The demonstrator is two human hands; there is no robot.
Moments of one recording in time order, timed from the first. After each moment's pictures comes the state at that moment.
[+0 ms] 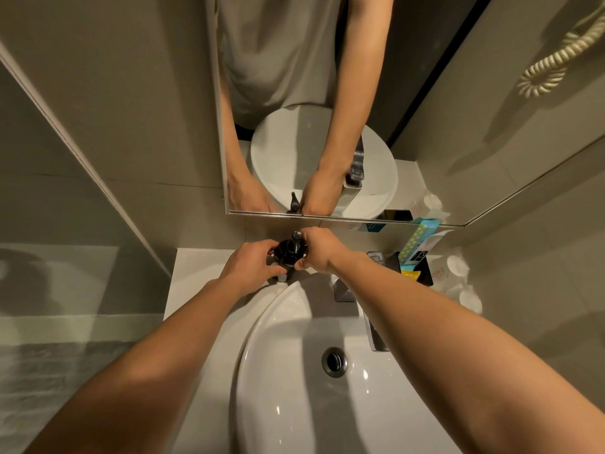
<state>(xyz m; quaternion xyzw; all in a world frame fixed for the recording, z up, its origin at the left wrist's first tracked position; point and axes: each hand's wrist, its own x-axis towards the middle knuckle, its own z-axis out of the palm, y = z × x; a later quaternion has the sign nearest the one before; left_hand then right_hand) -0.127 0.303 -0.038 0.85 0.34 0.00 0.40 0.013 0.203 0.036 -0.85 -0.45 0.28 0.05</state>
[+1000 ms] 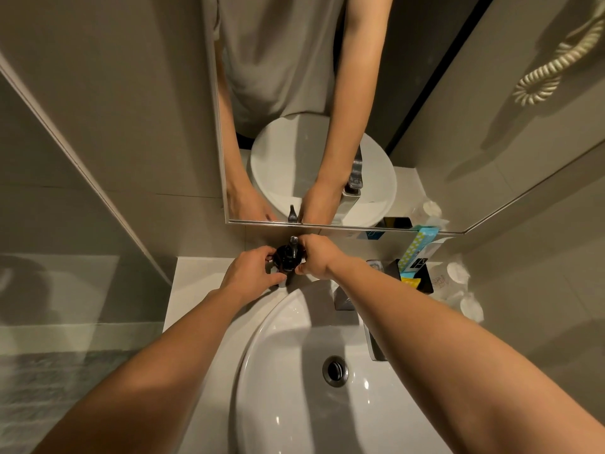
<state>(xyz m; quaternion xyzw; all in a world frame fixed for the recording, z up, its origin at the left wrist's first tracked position) -0.127 0.302 -0.043 0.84 0.35 0.03 0.40 0.015 0.208 0.033 -0.84 -0.45 0.29 0.05</state>
